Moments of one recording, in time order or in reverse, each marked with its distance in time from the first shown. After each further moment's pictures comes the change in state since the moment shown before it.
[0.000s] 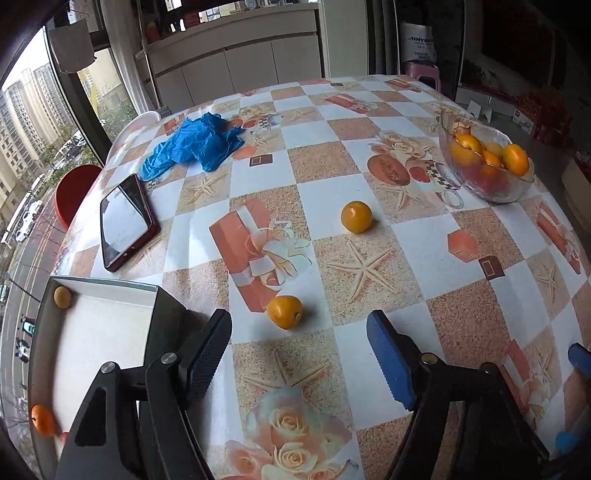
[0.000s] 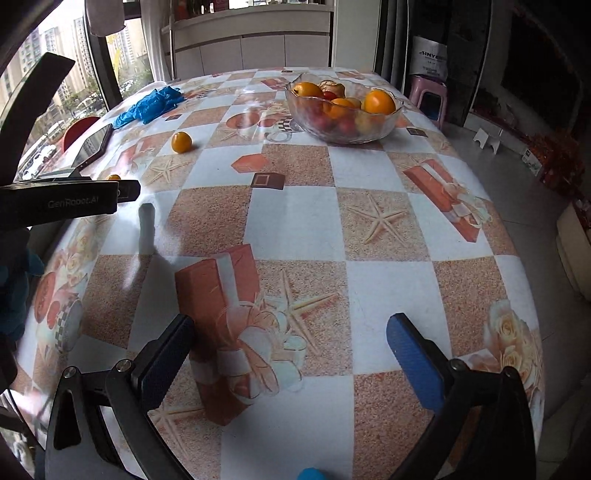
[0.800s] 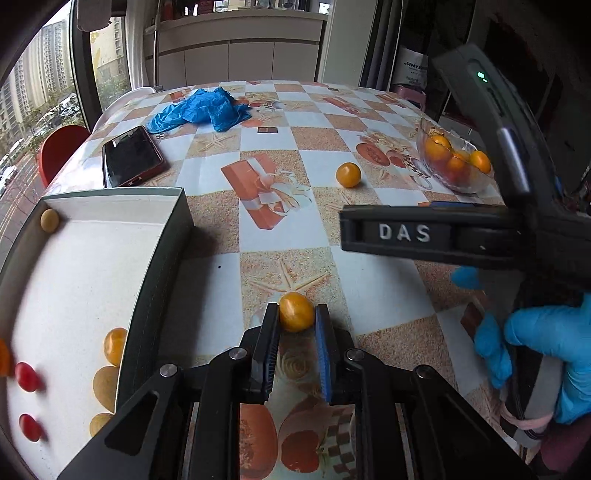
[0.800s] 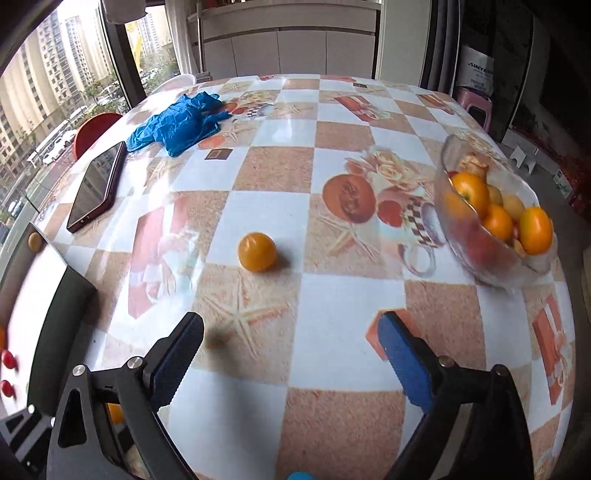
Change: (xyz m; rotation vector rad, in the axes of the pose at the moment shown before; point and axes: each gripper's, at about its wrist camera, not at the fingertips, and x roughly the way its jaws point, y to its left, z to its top) left arm -0.027 0.029 -0.058 -0.114 -0.050 -0.181; right arm 0.078 0.089 0.127 -0.077 0.016 0.083
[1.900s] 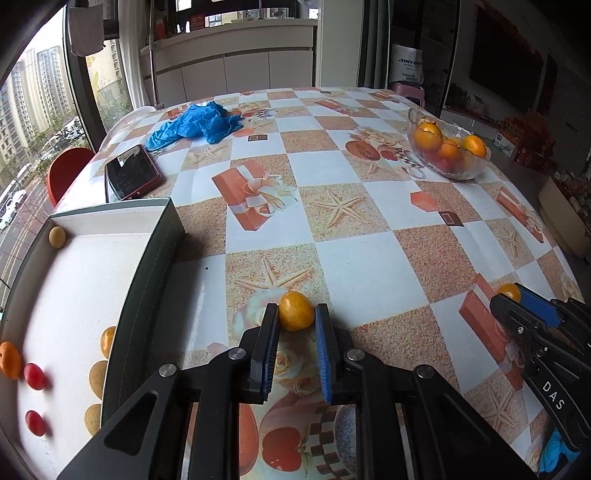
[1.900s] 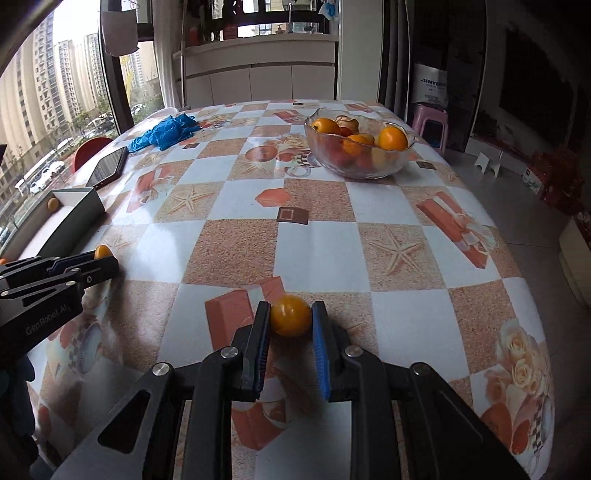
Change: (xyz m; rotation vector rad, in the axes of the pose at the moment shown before) left arm 0.001 -0.023 -0.008 0.071 -0.037 0.076; right arm -0.089 -0.064 -0.131 0.072 -0.162 -0.073
